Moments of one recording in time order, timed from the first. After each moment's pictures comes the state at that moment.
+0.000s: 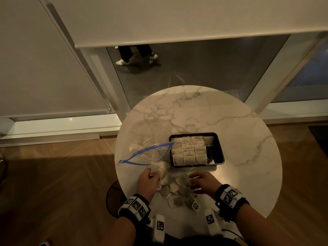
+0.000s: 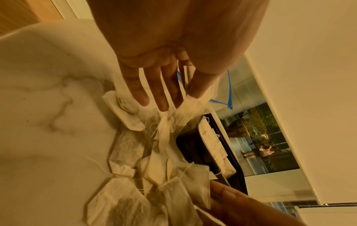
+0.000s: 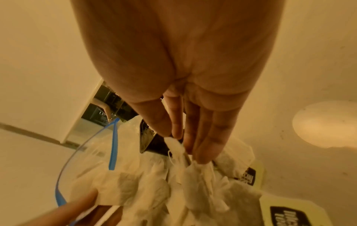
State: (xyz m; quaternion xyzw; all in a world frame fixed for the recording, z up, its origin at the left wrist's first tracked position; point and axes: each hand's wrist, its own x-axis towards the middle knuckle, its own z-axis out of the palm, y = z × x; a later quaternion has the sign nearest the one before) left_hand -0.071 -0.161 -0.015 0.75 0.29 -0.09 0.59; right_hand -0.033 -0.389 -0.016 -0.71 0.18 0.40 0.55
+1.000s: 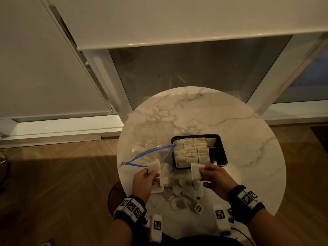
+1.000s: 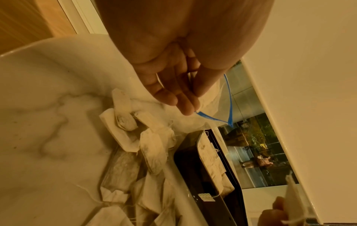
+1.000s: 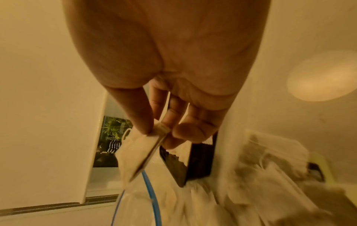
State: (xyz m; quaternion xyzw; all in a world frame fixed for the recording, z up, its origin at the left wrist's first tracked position) left_hand -0.068 -0.145 -0.002 0.69 0.33 -0.07 0.64; right_hand -0.027 -0.409 0.004 -0.56 0.22 0.31 0.74
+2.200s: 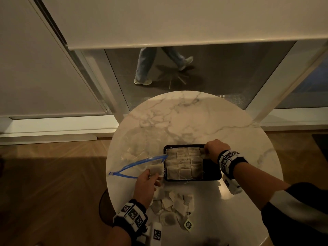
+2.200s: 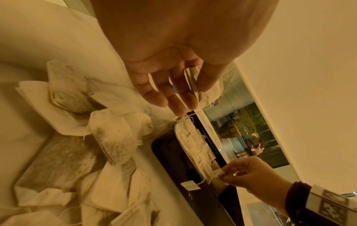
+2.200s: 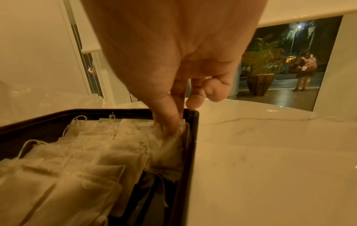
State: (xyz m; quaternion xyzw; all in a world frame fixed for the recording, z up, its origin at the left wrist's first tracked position) left_hand -0.030 -0.188 -0.003 0.70 0.29 -0.08 0.64; right_hand 0.138 -0.439 0.015 -0.96 -0.08 0.26 -0.02
